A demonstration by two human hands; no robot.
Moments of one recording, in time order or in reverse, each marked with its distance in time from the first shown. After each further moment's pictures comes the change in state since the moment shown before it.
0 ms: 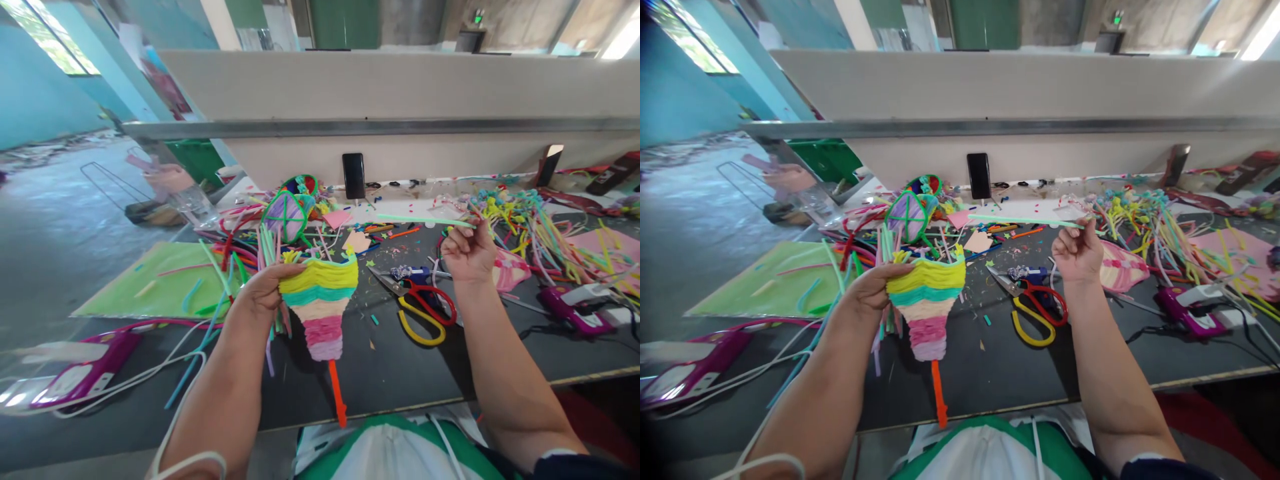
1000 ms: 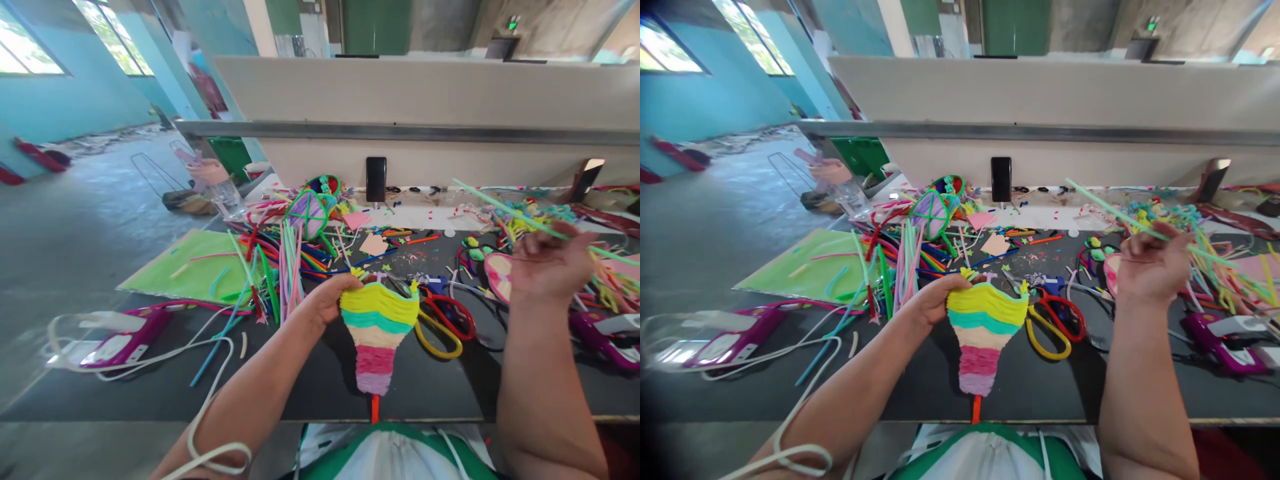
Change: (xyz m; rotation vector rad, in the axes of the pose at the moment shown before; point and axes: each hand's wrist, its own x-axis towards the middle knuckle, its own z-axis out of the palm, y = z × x) left_hand -0.005 -0.050 0.060 -0.145 -0.281 -0.180; right_hand 0.004 -0.041 -0.007 -0.138 0.231 -0.292
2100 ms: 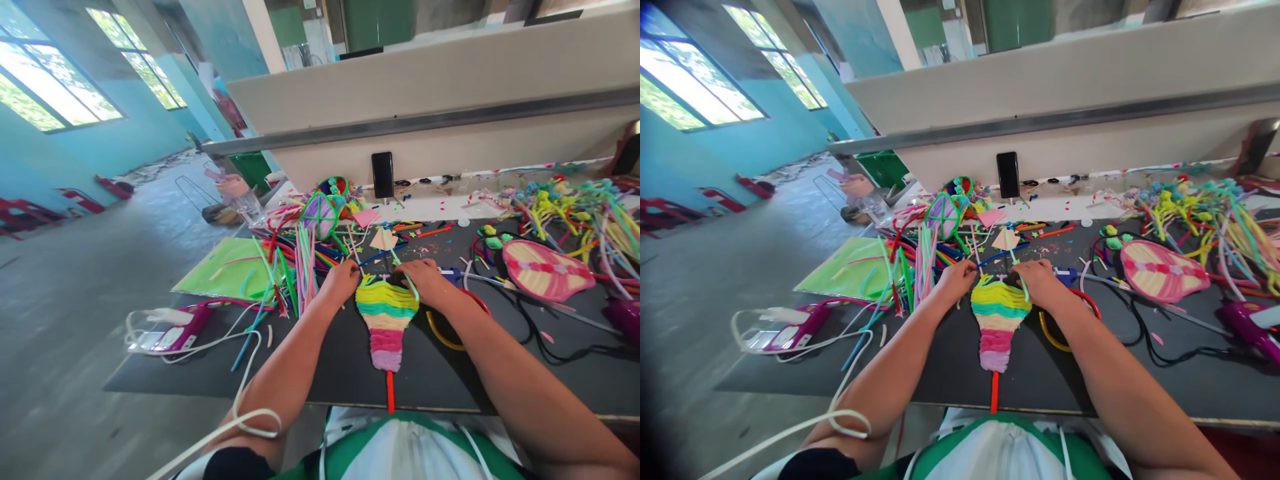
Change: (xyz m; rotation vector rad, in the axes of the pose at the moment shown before) left_hand 0.039 0.004 -0.055 1.602 0.628 0.650; right_hand -0.092 0.120 0.035 -1.215 -1.197 -0.189
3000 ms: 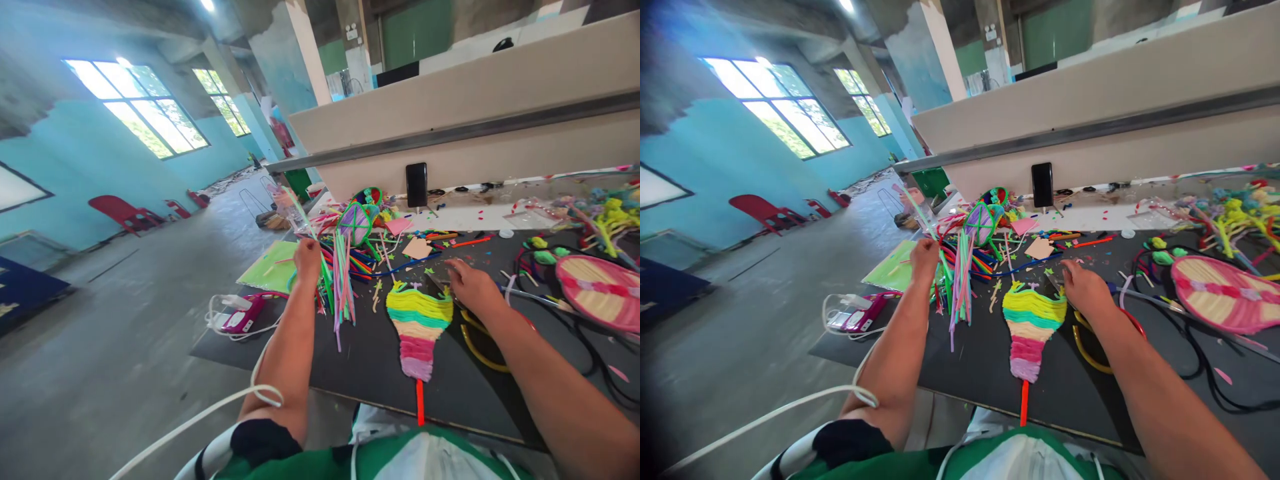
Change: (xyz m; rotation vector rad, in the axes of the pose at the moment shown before) left_hand 0.019 -0.068 -0.122 -0.448 0.594 -0.441; right_hand -0.002 0.013 -0.002 -0.077 0.198 0.349
